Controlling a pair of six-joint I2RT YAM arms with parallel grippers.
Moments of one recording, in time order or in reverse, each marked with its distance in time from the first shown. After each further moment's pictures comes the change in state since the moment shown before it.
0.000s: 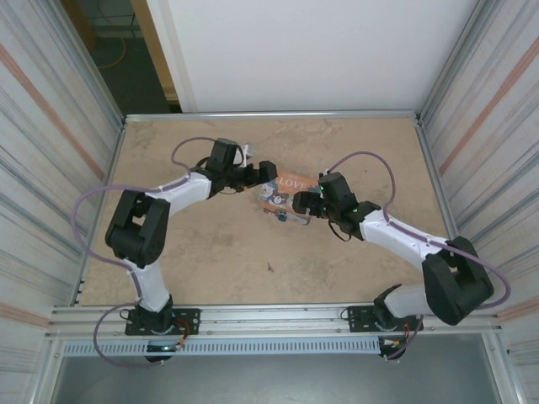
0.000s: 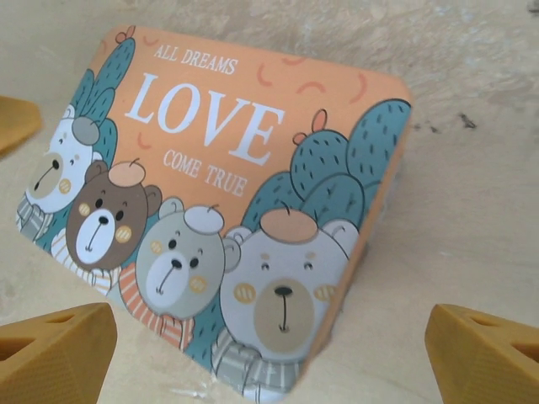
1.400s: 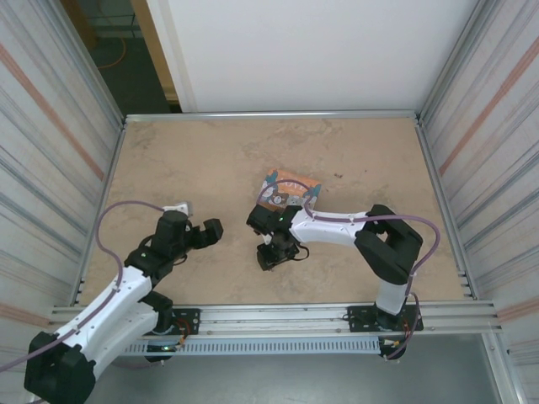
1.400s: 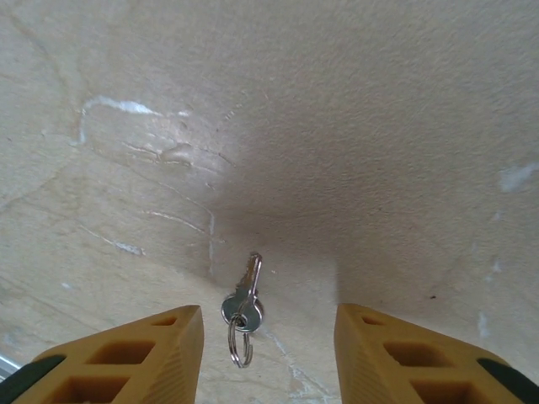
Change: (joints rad) left arm 0.006 -1.027 -0.775 -0.269 -0.528 0.016; right arm 0.440 0.497 0.397 -0.534 -0.233 -0.060
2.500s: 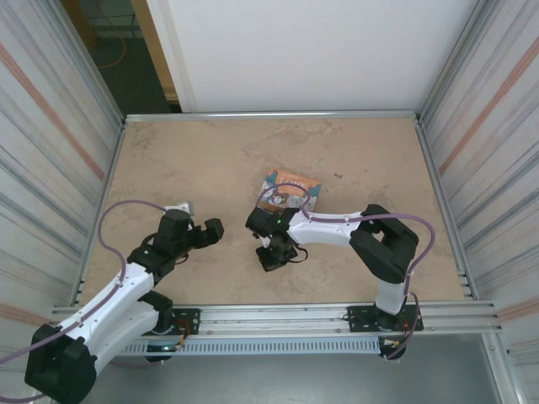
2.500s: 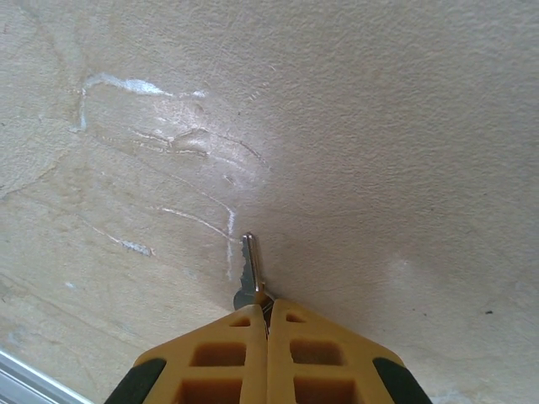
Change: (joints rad) left arm 0.005 0.039 0.000 0.019 -0.006 -0.008; right arm 0.005 0.006 -0.026 0.042 -0.036 0.011
